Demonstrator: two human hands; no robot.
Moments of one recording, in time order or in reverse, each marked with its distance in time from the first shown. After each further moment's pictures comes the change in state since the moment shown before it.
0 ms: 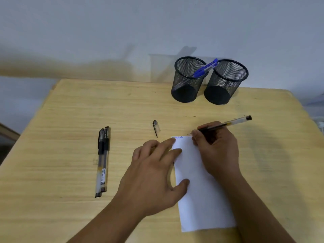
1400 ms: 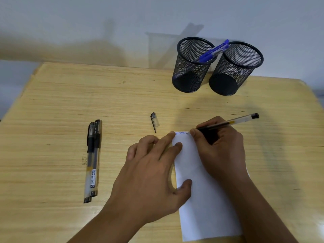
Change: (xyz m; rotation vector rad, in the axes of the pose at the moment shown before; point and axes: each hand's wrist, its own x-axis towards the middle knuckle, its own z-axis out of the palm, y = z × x) left_hand 0.006 0.004 0.002 0.014 -0.038 -0.058; right_hand 0.001 -0.002 0.003 -0.049 -0.063 -0.034
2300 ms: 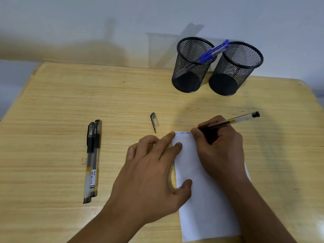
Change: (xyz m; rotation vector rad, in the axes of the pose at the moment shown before) left_hand 0.000 0.000 0.000 -0.001 0.014 0.005; right_hand 0.001 0.000 0.001 -0.039 0.024 -0.024
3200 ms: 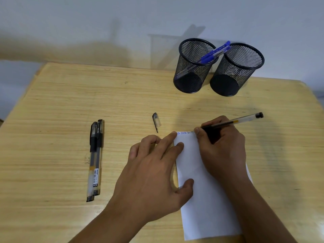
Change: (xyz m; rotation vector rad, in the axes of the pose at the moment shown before) left_hand -0.001 0.000 0.000 -0.006 0.004 0.001; right_hand 0.000 0.001 0.002 -0.002 0.044 0.013
